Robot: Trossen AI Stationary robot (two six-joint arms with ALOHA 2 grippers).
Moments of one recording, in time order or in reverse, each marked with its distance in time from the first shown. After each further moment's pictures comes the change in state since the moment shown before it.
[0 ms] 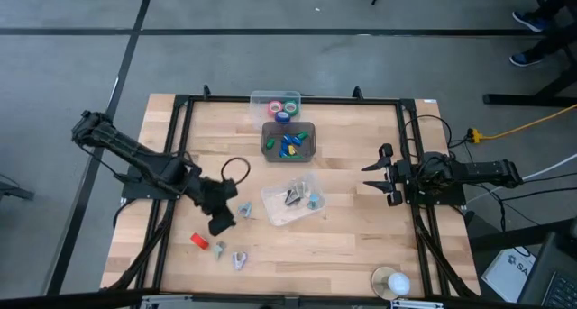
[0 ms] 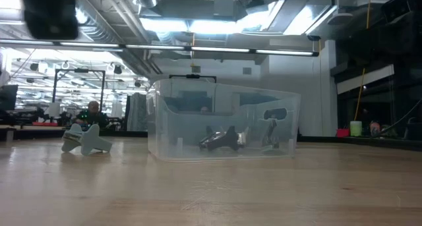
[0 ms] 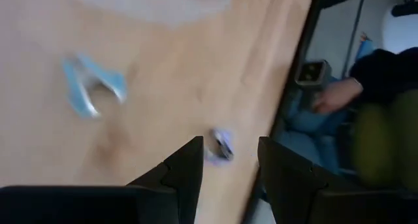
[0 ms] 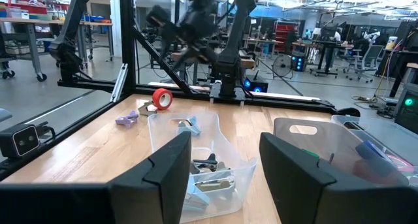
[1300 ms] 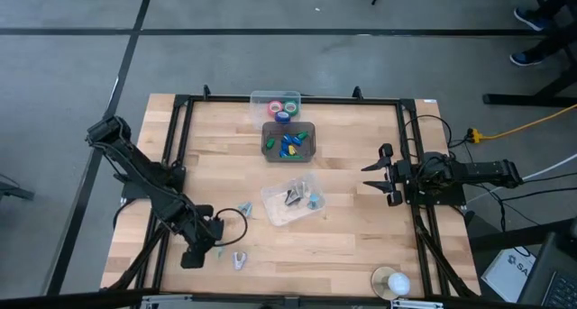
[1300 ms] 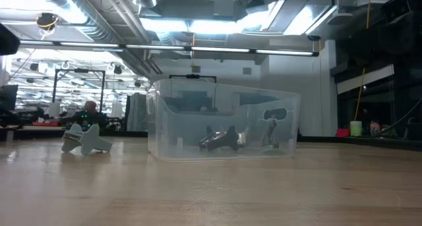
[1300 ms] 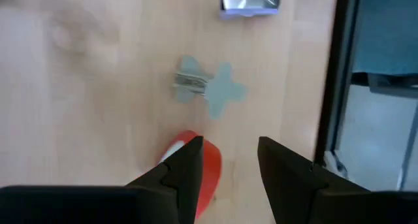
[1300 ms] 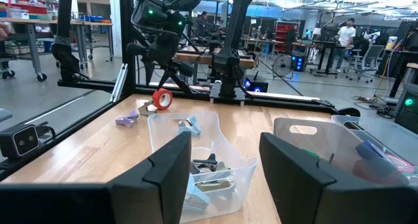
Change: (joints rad) left arm -0.351 0.232 0.000 -0.119 0.007 0.158; right arm 0.000 0.000 0.000 0.000 0.000 0.000
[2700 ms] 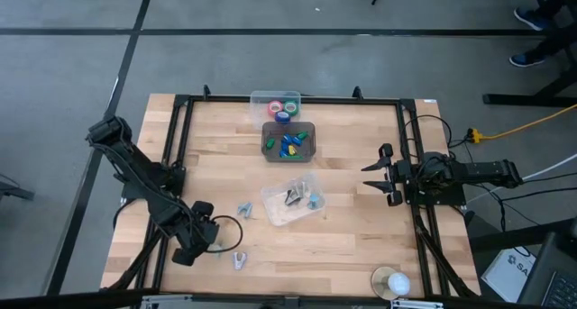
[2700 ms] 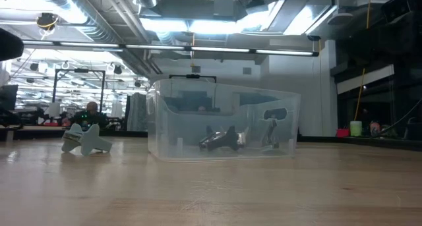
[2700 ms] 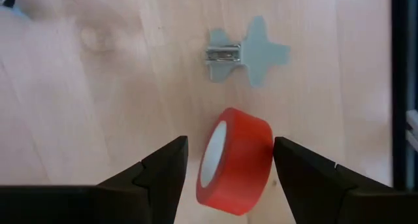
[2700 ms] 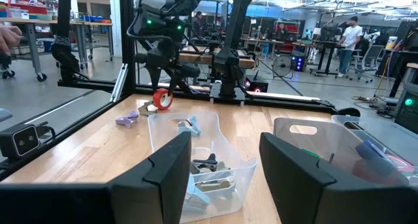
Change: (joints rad) left arm -0.069 0.005 -0.044 -0.058 -0.110 0.182; right arm 0.000 0.000 0.000 0.000 0.000 0.000
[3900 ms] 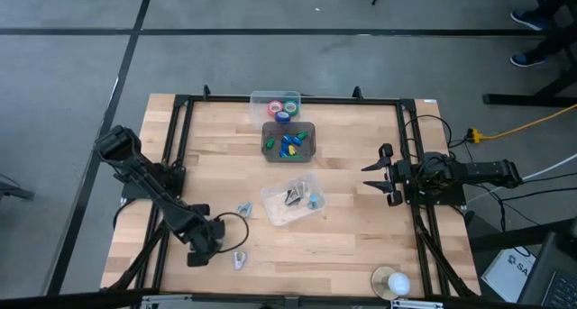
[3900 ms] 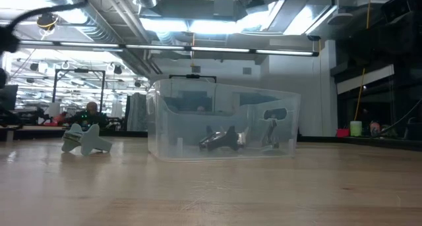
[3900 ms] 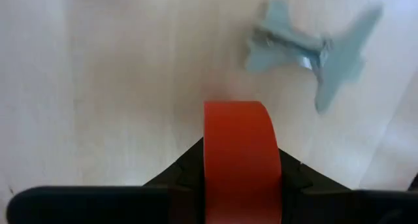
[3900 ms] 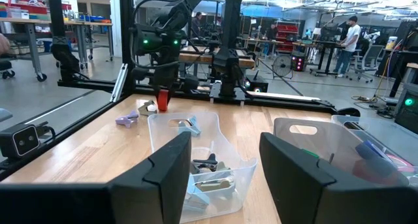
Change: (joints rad) left arm 0.053 0.167 0.000 0.038 0.094 -0.279; right arm 0.000 0.000 0.000 0.000 0.000 0.000
